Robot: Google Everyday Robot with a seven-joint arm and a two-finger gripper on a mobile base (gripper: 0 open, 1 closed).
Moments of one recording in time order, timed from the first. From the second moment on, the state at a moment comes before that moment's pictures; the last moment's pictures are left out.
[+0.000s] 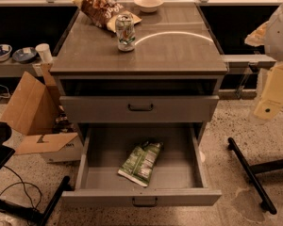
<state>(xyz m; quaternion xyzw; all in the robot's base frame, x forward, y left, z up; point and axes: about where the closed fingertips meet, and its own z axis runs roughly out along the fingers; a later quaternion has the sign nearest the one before) 0.438 -0.217 0.976 -0.60 0.78 -0.03 0.16</state>
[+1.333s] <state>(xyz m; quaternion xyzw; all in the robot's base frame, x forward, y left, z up) 0.436 -0.161 0.812 -0.60 0.79 0.00 0.15</state>
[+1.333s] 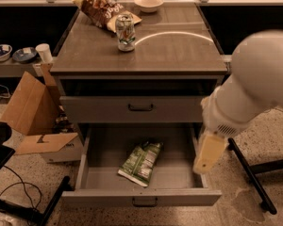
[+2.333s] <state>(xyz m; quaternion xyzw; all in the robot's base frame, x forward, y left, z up) 0.458 -0.104 0.643 -0.59 0.79 0.03 0.16</state>
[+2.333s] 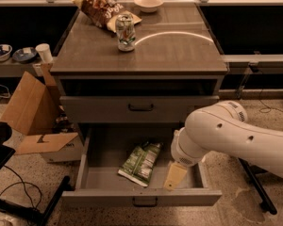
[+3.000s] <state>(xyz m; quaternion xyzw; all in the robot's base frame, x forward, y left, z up) 0.512 -0.066 0.581 -0.60 0.78 0.06 0.18</state>
